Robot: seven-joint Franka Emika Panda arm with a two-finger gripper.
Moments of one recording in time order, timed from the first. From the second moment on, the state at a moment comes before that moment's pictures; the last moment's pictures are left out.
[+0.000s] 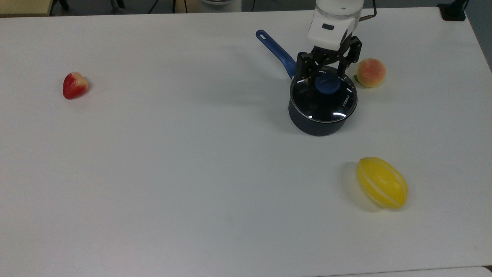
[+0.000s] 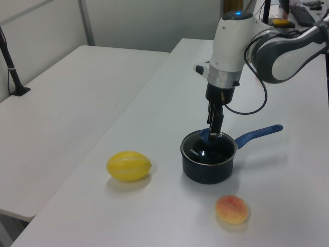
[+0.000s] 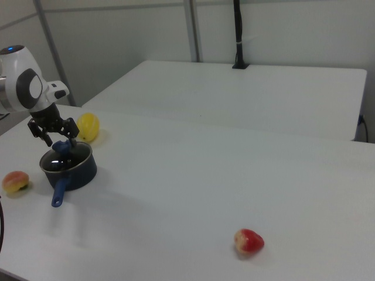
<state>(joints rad) 0.11 0.28 0.44 -1.79 -0.17 2.21 0.22</state>
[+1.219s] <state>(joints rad) 0.13 0.30 0.45 -1.79 -0.22 2.24 0.24</state>
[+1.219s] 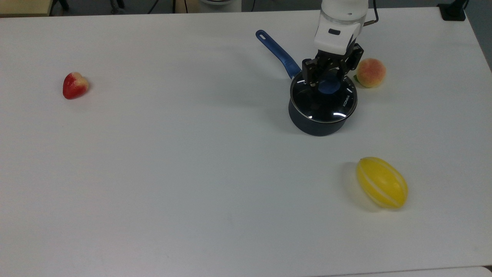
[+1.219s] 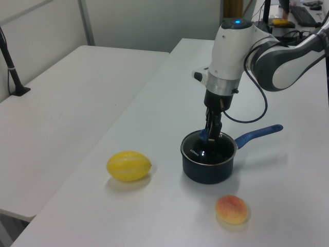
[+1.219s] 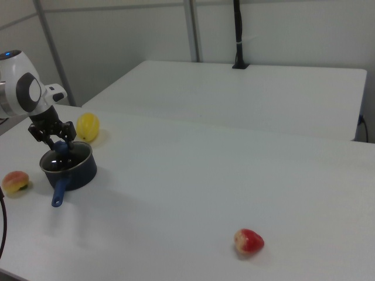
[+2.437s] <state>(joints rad) 0.13 0.27 0.45 -1.78 -0.22 2.23 0.25</state>
